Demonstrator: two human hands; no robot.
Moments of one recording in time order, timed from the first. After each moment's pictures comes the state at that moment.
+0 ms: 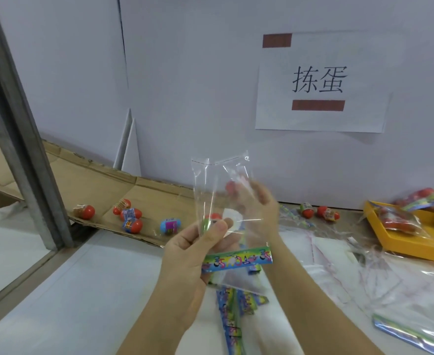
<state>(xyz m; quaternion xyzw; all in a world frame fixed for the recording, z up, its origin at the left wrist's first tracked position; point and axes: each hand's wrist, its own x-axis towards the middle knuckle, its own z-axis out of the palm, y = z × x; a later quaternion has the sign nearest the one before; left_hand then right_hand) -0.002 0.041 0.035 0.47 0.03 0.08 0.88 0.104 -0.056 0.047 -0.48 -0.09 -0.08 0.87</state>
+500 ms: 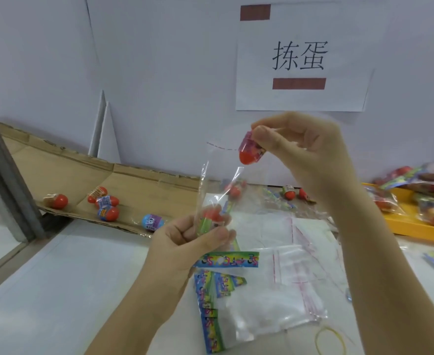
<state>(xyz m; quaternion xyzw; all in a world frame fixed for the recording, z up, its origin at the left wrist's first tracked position) -0.007 0.030 0.031 0.54 -0.05 0.03 0.84 0.064 -0.149 0.123 -0.75 -0.31 -0.25 0.53</state>
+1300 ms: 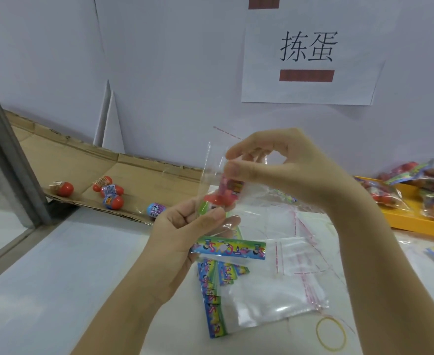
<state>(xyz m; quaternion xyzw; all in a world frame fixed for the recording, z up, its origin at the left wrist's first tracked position) -0.009 0.034 0.037 0.51 -0.06 0.01 0.86 0.050 -0.136 0.124 -0.84 -0.35 -0.09 0.40</state>
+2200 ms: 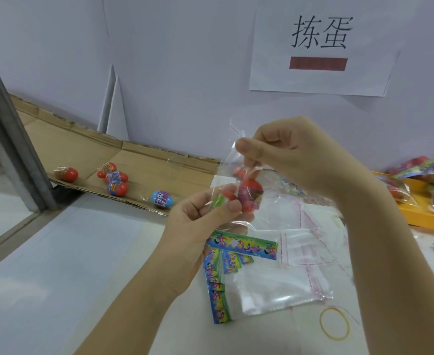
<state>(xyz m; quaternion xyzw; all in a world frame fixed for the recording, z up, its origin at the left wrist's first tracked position) -0.010 0.022 0.032 0.51 -0.04 0.02 0.86 0.048 -0.128 0.124 -0.87 -0.30 -0.08 0.39</state>
